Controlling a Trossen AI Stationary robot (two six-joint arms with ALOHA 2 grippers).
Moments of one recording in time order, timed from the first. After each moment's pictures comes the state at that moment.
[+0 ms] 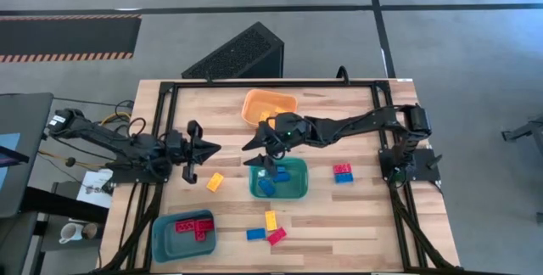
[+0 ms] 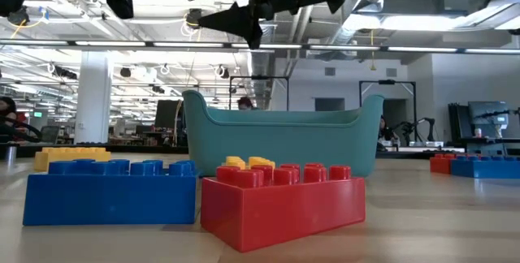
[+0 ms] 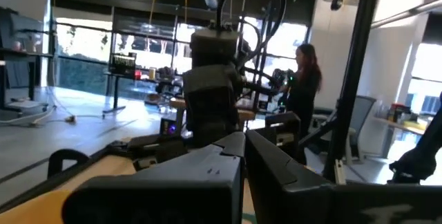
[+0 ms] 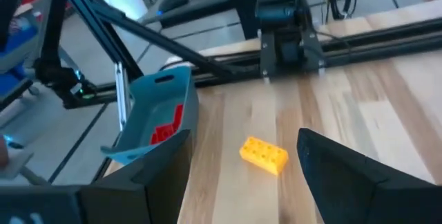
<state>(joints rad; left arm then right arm) -0.30 0.65 0.23 0.69 -0.37 -0.07 -0.04 1.82 1.28 0.25 -0.28 0.22</state>
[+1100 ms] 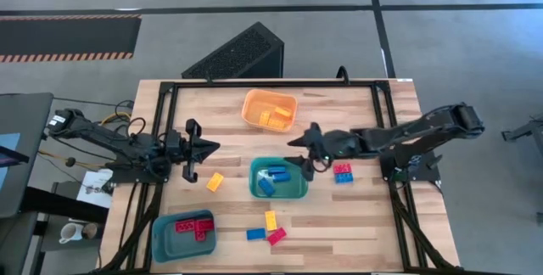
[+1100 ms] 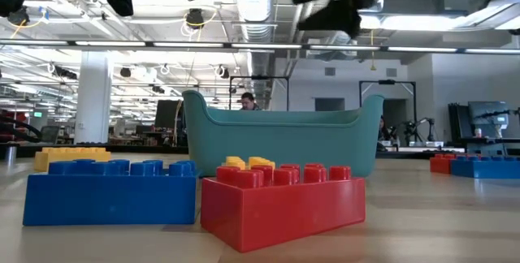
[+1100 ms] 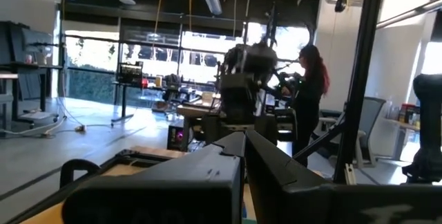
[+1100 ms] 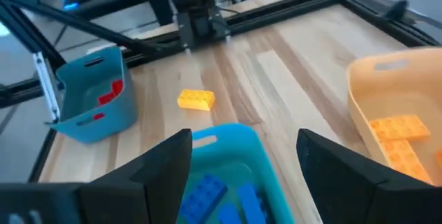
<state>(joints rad) -0.30 0.65 0.23 0.72 -0.39 -0.03 0.14 1.31 0.86 0.06 0.25 0.36</state>
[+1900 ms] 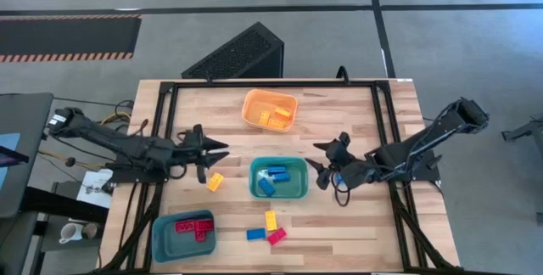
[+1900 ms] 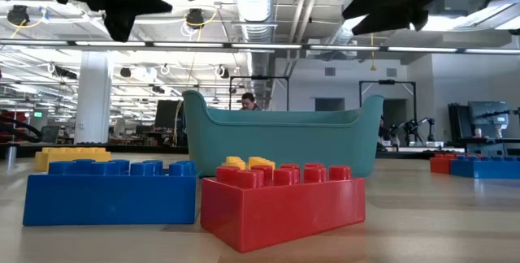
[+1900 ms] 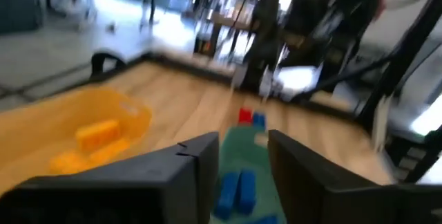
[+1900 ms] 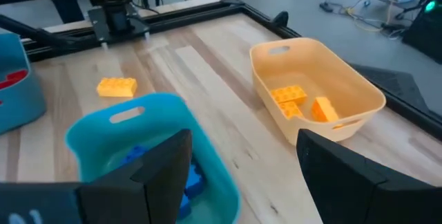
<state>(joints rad) -0.30 0.72 0.36 0.24 -0.48 -0.31 0.44 1.20 0.75 -0.14 0.86 0.52</state>
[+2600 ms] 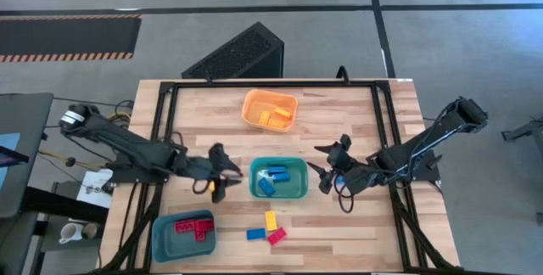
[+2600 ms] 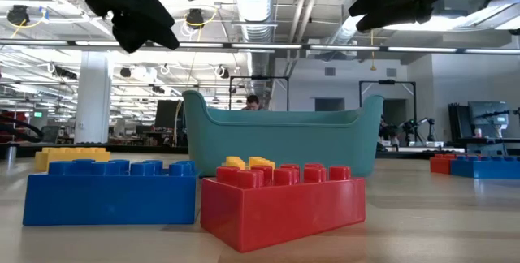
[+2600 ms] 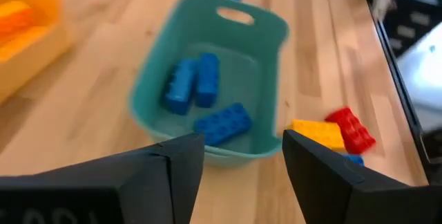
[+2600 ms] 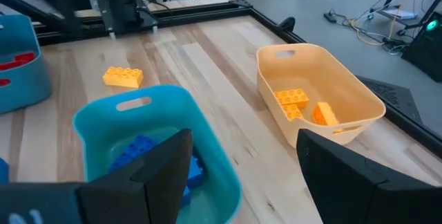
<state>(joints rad) -0.35 1.14 0.68 -0.18 -0.29 -0.47 0.49 1.20 0.75 -0.16 0.89 0.47</state>
